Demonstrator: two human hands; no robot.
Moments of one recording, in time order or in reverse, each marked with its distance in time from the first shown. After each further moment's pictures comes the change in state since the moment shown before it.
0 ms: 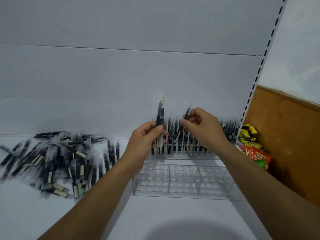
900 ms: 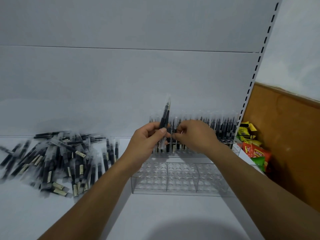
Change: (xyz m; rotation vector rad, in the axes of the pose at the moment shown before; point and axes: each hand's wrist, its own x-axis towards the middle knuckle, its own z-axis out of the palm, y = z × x) left_hand -0.004 0.000 0.003 0.108 -0.098 0.038; right_hand -0.002 -0.003 0.013 -0.517 -0.242 -0.029
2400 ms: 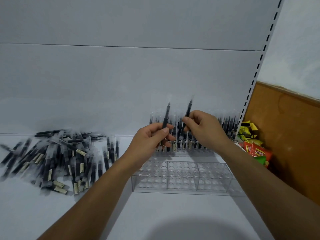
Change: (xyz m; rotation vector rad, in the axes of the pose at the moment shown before) left_hand -0.002 -0.001 -0.001 -0.029 -0.073 -0.051; right_hand -0.009 0.012 -0.011 0.463 0.175 0.003
